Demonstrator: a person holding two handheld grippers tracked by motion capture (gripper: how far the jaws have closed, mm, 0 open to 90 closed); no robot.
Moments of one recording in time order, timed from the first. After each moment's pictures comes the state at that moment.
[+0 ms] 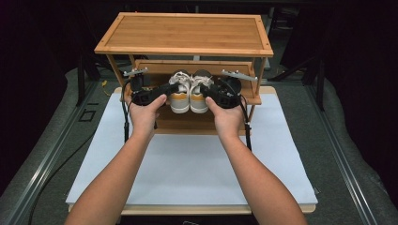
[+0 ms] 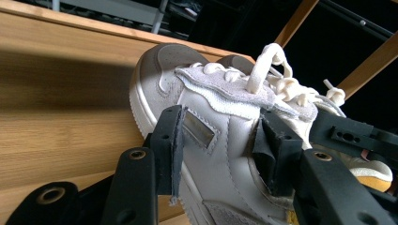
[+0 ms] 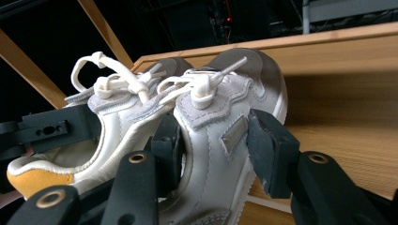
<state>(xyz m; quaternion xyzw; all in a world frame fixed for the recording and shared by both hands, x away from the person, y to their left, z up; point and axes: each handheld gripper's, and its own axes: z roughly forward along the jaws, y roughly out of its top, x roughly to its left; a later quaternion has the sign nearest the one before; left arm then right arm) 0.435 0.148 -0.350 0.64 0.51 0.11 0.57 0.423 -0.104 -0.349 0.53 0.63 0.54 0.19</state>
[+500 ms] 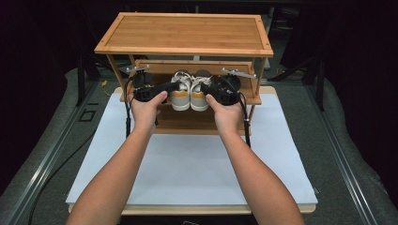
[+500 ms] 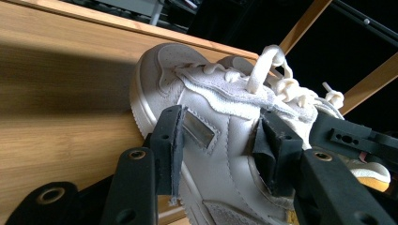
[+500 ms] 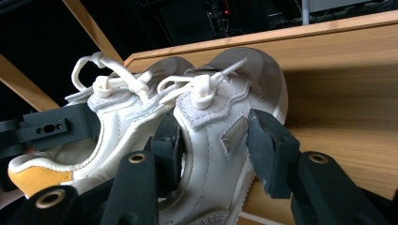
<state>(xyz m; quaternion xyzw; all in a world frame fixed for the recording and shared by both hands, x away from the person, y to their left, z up) 0.456 0.148 -0.357 0.64 0.51 0.09 0.56 0.441 -0.105 -0.357 0.54 0.62 0.53 0.18</state>
